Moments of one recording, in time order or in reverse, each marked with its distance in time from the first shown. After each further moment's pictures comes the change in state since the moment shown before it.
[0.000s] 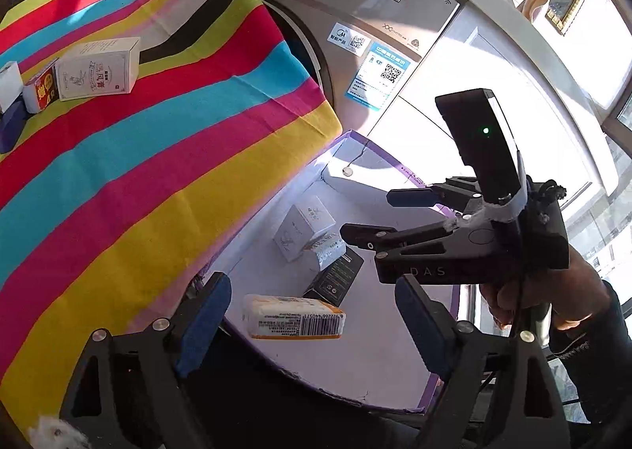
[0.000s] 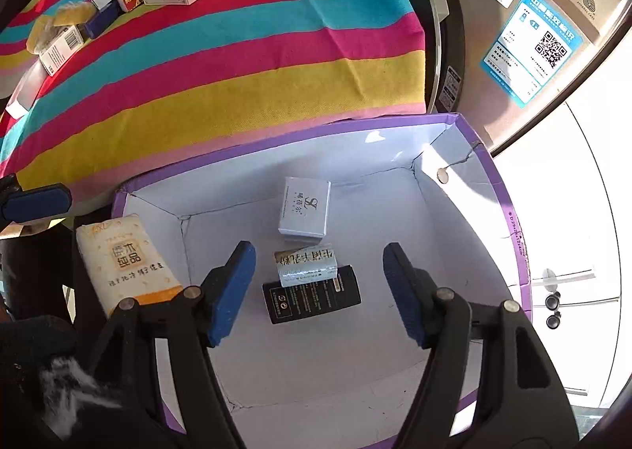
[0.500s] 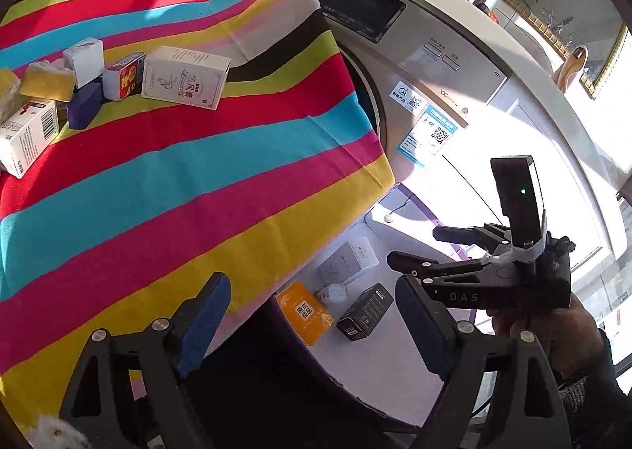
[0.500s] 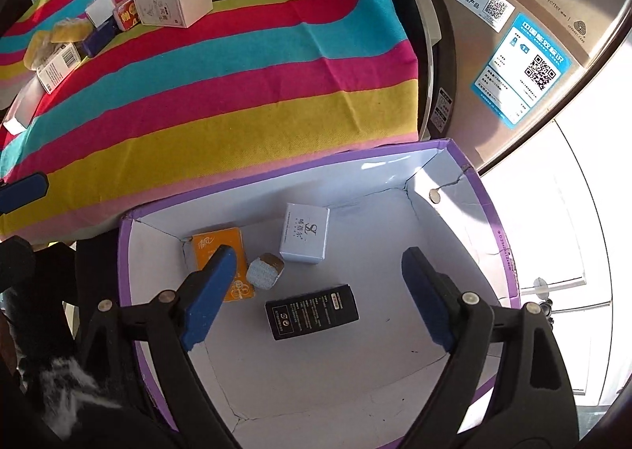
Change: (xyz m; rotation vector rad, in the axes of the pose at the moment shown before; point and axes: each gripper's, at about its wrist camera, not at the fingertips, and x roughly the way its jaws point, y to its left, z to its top) left arm -0.045 0.050 -0.001 -0.164 -0.142 0.062; right arm -0.019 0.014 0.015 0.008 -0.050 -0.037
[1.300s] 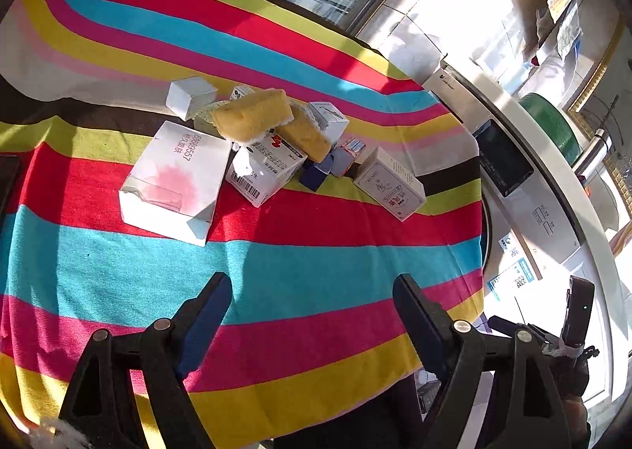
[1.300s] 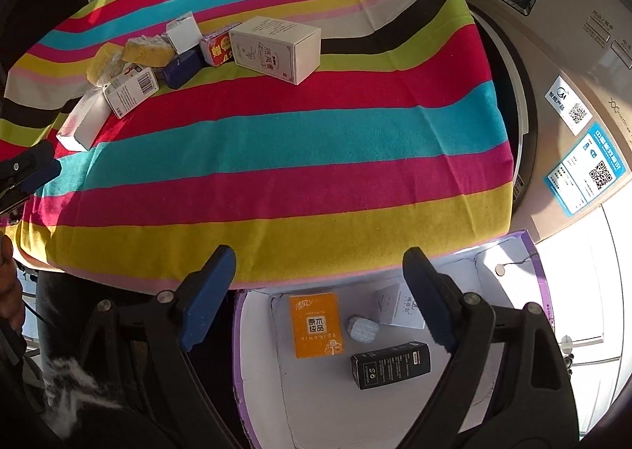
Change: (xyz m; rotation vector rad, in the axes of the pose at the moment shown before) left arm -0.105 0.143 -0.001 -0.379 -0.294 0.249; right arm -0.020 0.079 0.046 -0.110 -0.126 0.156
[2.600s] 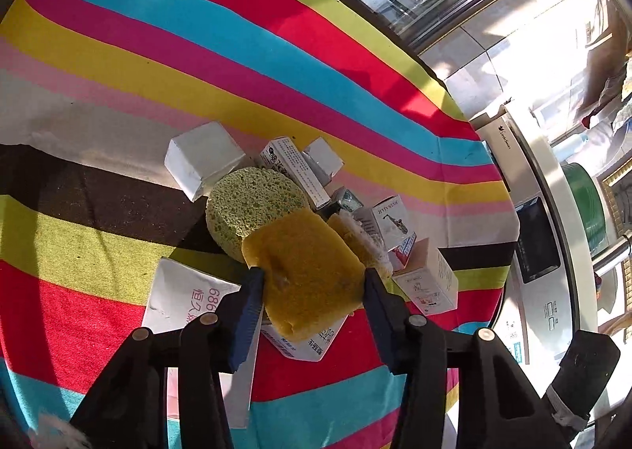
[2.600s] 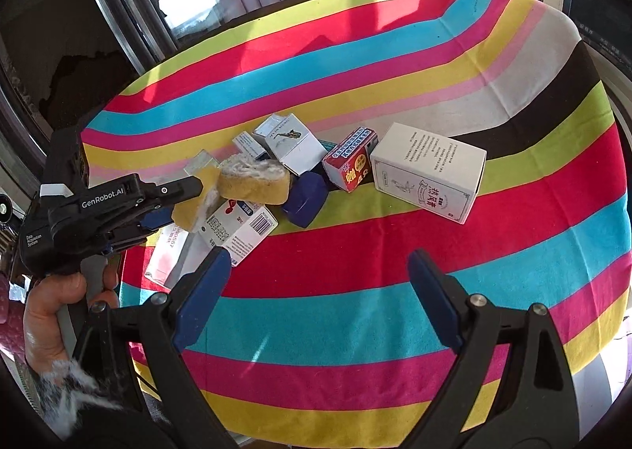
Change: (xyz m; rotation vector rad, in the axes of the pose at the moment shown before) left arm 0.073 0.044 0.121 -0.167 0.121 -0.020; right arm 0.022 0.087 0.124 0.111 -0.130 0.298
